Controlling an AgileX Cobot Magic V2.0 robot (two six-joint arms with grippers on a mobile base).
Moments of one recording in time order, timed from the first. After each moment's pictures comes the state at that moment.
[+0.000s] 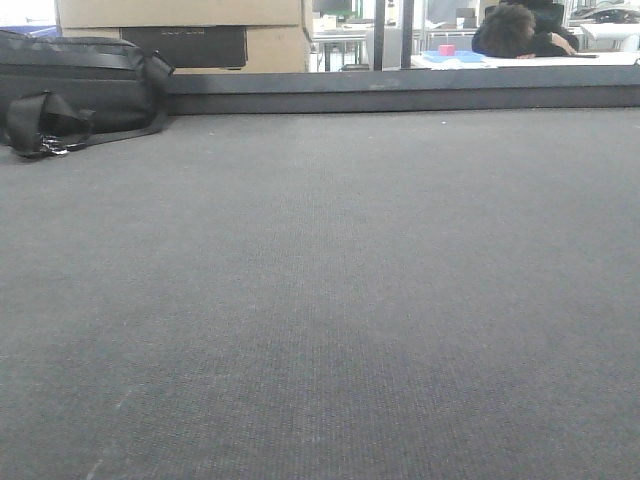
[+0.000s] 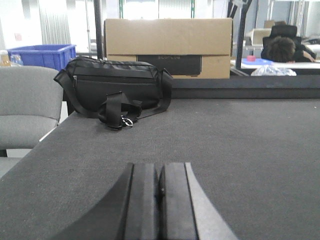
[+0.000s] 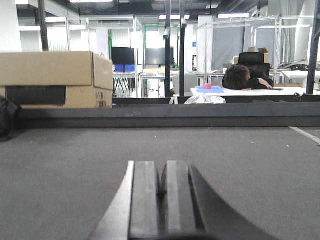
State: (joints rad) left arm 0.02 0.00 -0.08 0.02 0.10 0.02; right arm 0.09 0.00 -0.04 0.16 -0.07 -0.08
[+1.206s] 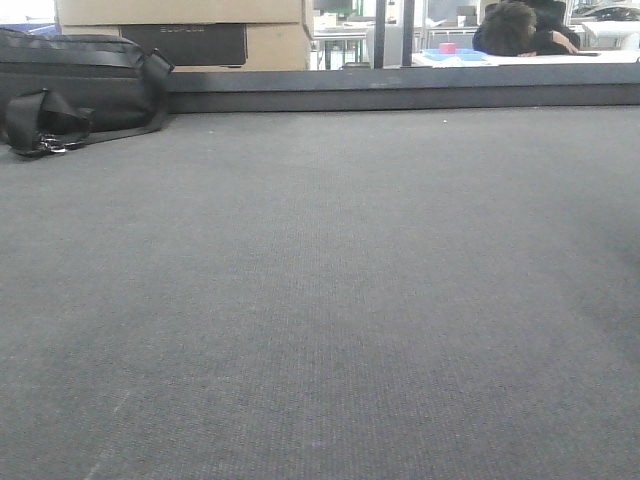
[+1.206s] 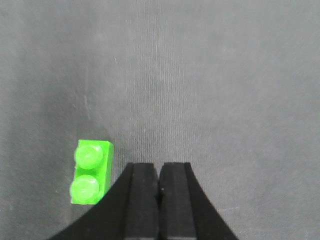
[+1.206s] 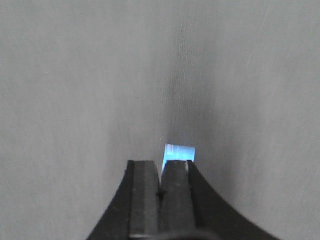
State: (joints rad) left arm 0.02 1.17 -1.07 -0.03 0.99 0.02; right arm 0.09 1.06 -0.99 0.17 1.09 -0.07
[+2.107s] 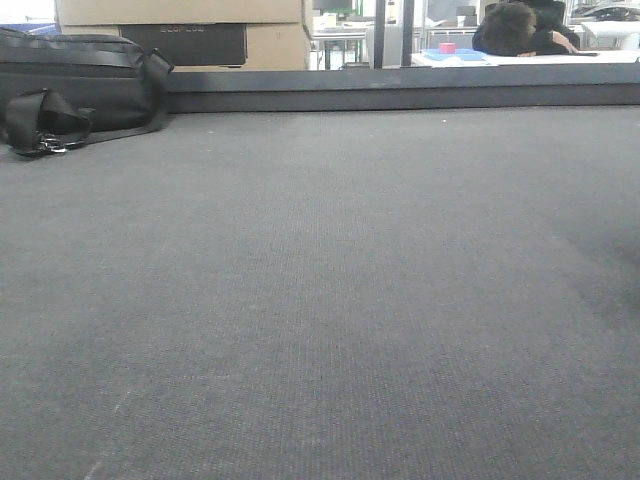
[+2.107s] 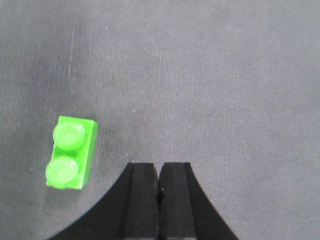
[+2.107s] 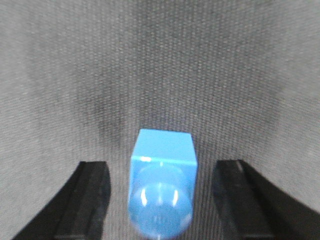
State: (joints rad) left arm 0.02 1.20 -1.07 -0.06 1.02 -0.08; right arm 0.09 1.48 -0.92 0.12 0.99 -0.05
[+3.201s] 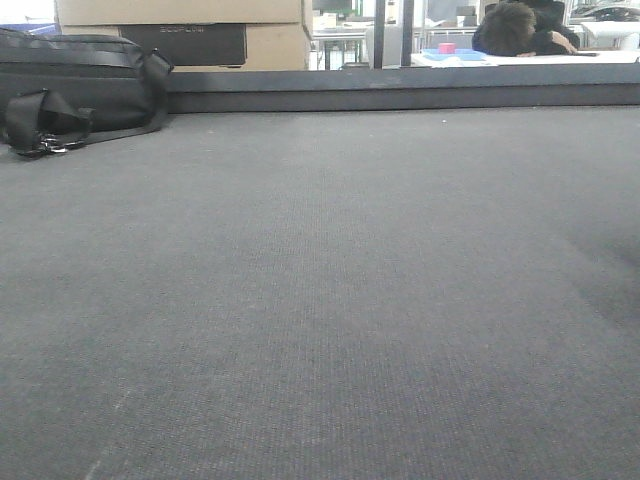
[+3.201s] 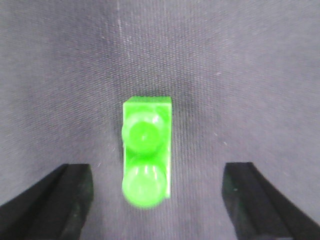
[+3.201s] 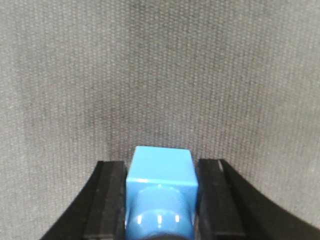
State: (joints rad) left arm 0.14 1.49 -1.07 0.05 1.02 0.18; right arm 0.09 1.48 -0.90 0.11 0.93 -0.04
